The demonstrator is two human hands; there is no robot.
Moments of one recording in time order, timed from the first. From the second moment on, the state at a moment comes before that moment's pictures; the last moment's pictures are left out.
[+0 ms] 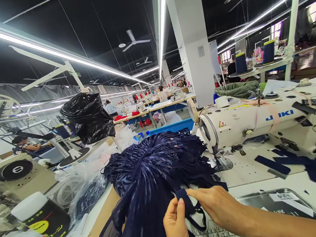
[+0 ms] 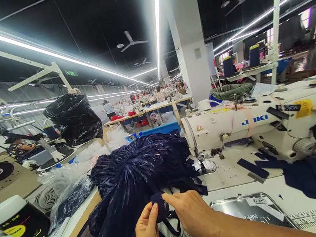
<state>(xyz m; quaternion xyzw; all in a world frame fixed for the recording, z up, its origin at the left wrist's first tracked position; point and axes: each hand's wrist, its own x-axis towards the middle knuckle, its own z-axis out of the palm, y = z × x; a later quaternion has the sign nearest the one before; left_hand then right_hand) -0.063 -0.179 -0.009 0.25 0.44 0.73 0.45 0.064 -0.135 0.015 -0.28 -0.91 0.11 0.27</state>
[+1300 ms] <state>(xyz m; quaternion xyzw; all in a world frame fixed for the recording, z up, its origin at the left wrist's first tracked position) -0.062 -0.179 -0.014 0.24 0.42 0.74 0.47 0.061 -0.135 0.014 -0.28 -0.91 0.17 0.24</state>
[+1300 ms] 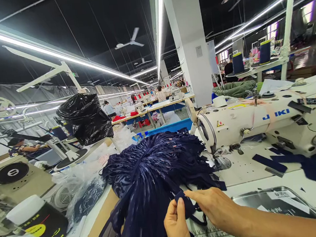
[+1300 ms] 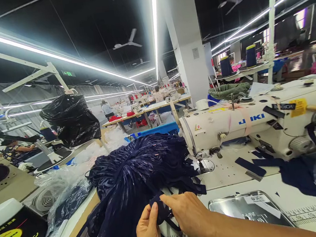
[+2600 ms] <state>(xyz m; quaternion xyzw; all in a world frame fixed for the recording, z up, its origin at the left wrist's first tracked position) -0.059 -0.180 -0.018 0.29 0.50 0.73 0.36 0.058 -0.136 -0.004 -0.25 -0.89 0.21 0.32</state>
